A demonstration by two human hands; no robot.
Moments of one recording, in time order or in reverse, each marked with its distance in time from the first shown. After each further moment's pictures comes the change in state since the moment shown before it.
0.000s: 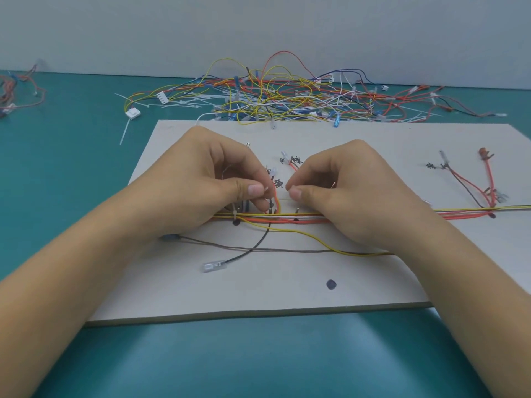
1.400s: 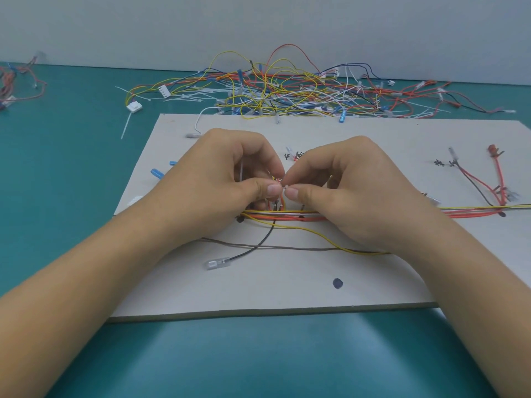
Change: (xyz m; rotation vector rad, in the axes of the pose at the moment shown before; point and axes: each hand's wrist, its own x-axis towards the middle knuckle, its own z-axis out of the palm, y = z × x) left_hand 0.004 -0.004 0.017 0.056 0.091 -0.011; right_hand -0.003 -0.006 0.003 0.049 -0.025 -0.146
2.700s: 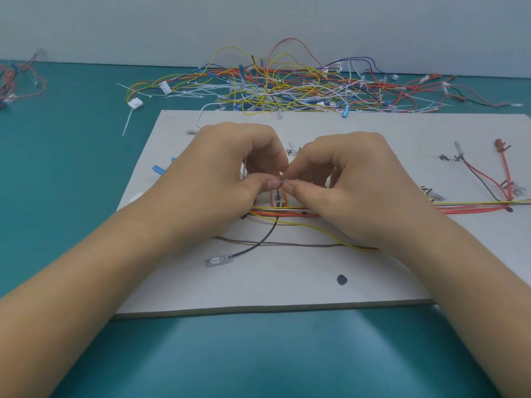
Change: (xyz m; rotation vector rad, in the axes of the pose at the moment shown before) left_hand -0.003 0.011 -0.002 0.333 0.056 0.155; right_hand 0.001 -0.002 0.006 -0.119 0.075 -0.094
